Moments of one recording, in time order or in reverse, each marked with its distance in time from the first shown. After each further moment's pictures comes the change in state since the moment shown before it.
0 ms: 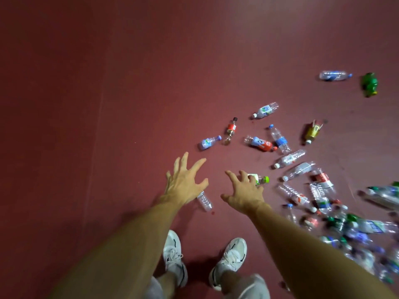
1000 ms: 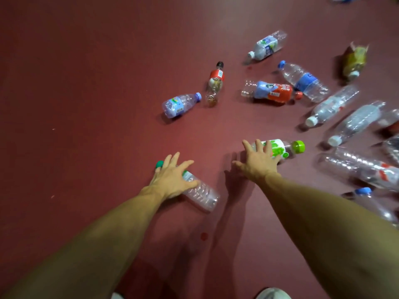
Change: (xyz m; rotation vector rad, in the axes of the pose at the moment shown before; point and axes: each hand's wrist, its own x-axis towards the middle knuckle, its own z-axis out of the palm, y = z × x) left_hand 0.297 -0.156 0.407 0.242 -0.120 0.115; right_hand 0.384 0.195 0.329 0.021 0.282 0.191
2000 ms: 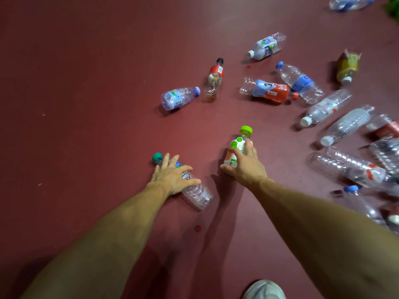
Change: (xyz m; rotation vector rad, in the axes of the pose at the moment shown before) left_hand 0.004 -0.002 0.030 -0.036 -0.115 -0.050; right_hand -0.023 -0.005 0.022 0.253 0.028 -0.139
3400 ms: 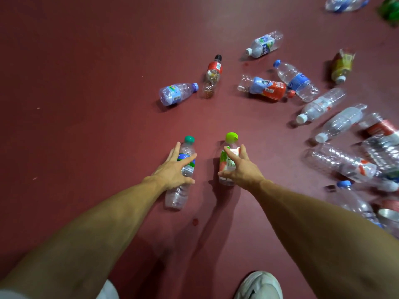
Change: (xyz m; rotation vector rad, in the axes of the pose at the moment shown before) left_hand 0.006 -0.007 0.007 -0.112 0.051 0.186; right_hand -0.015 0.006 0.006 0.115 -0.184 0.025
